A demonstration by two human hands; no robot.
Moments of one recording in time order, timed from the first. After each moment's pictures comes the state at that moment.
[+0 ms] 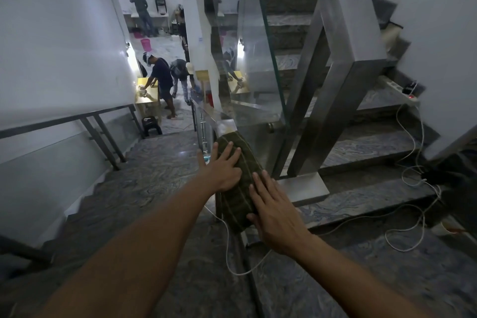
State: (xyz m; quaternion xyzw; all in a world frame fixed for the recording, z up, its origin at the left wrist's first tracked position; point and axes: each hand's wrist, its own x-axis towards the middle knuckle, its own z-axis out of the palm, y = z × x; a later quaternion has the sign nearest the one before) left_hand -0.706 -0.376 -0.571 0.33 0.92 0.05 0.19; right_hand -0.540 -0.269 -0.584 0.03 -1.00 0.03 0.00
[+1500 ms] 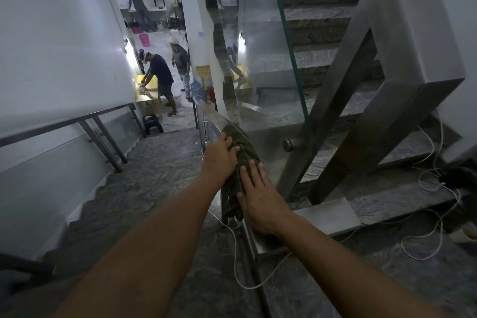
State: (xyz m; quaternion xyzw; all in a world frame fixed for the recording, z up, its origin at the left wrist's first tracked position) left_hand -0.793 -0.353 -0.578 0.21 0.91 0.37 0.03; right_hand -0.661 -0.282 -0.581 -0.06 -0.98 0.16 -0.08
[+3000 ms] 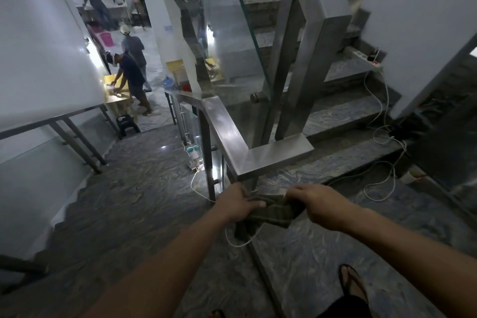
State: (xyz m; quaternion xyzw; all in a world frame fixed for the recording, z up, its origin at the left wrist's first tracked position) left_hand -0.578 -0.421 -0.591 0.26 0.84 0.33 0.34; right_hand -0.441 -0.247 -0.557 -0.03 -0.99 0.12 -0.10
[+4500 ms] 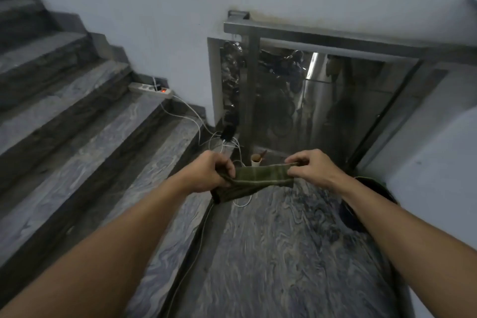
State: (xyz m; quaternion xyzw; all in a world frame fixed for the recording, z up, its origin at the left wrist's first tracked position) left_hand -0.439 0.159 -0.438 0.68 0.60 0.13 0.39; right_hand -0.170 0.200 -0.460 -0.61 -0.68 0.37 0.16
